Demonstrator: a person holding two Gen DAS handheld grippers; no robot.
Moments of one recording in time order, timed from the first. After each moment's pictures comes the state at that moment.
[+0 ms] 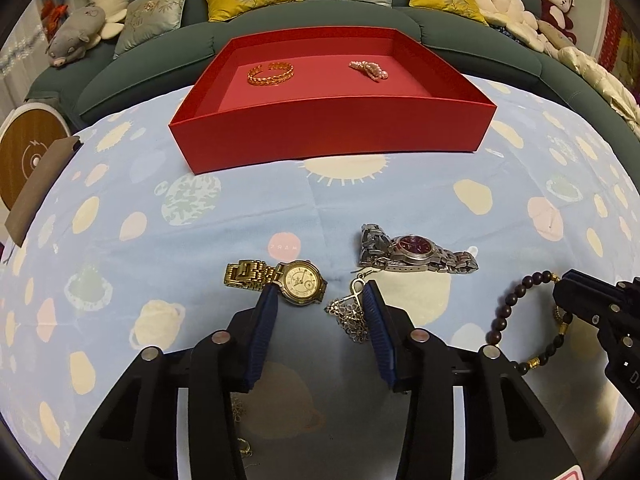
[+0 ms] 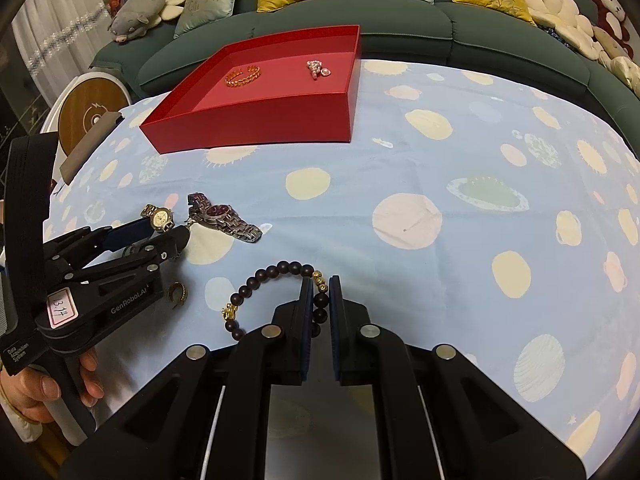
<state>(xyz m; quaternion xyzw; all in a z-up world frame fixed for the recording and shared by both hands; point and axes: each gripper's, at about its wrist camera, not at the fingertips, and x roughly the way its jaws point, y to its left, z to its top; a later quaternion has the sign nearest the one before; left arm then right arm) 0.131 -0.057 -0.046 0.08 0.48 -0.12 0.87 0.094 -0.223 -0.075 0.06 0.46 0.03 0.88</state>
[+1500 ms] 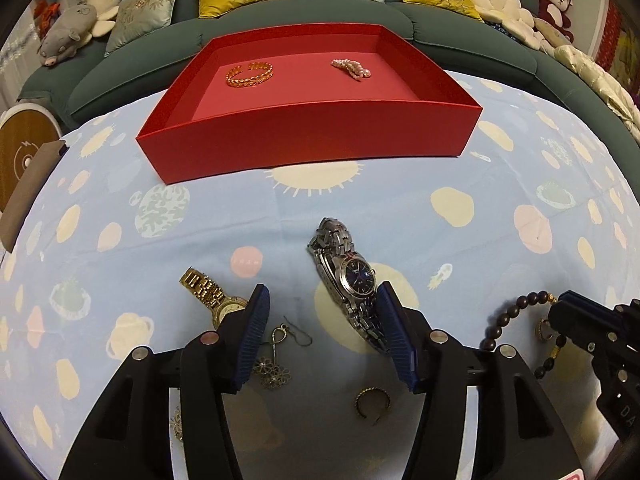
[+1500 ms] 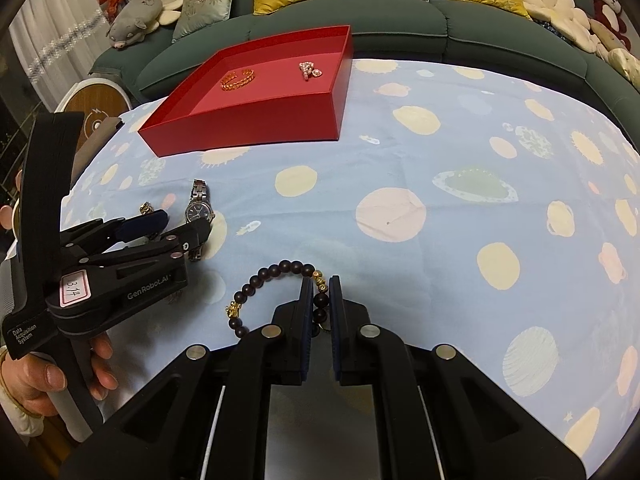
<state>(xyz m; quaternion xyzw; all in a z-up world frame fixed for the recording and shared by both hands) 0.138 -0.077 -0.047 0.08 0.49 -0.13 0.86 0.087 -0.235 -0.074 0.07 0.46 0.04 0.88</state>
